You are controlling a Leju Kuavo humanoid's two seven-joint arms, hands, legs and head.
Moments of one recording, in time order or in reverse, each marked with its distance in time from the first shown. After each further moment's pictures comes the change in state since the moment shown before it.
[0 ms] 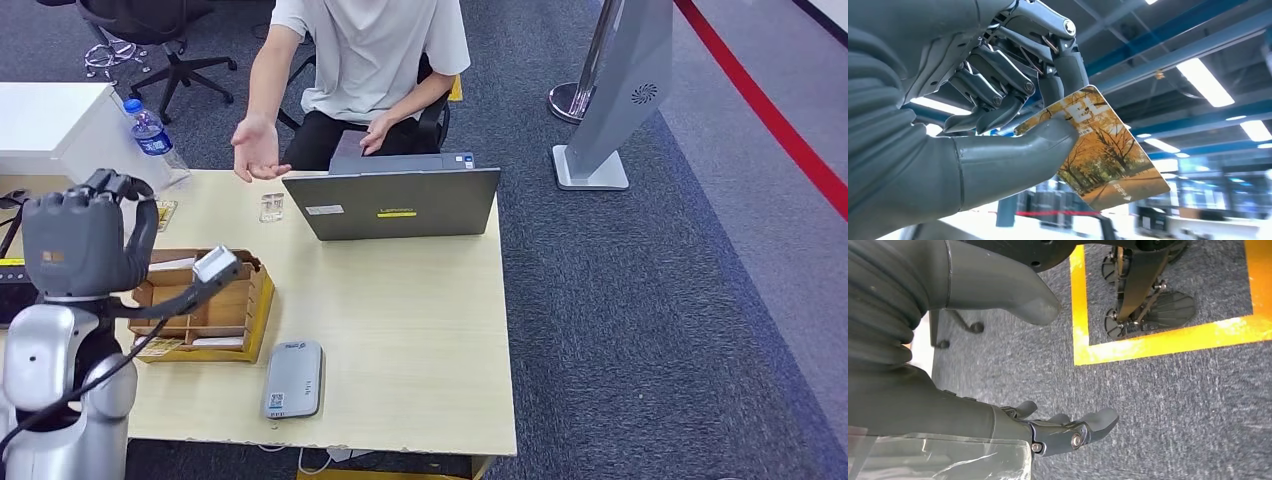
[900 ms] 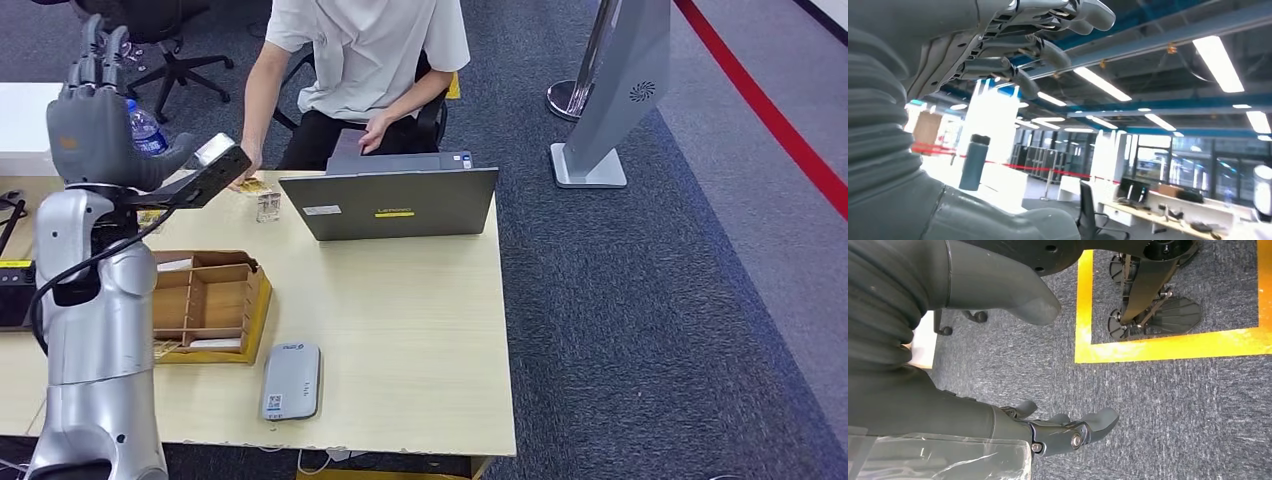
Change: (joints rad) left arm -0.353 -0.084 0.074 0.364 0.125 -0.022 -0.022; right arm -0.001 -0.004 0.043 0.018 0.008 0.005 -0.006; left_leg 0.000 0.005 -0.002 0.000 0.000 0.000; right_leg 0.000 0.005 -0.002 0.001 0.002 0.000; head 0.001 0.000
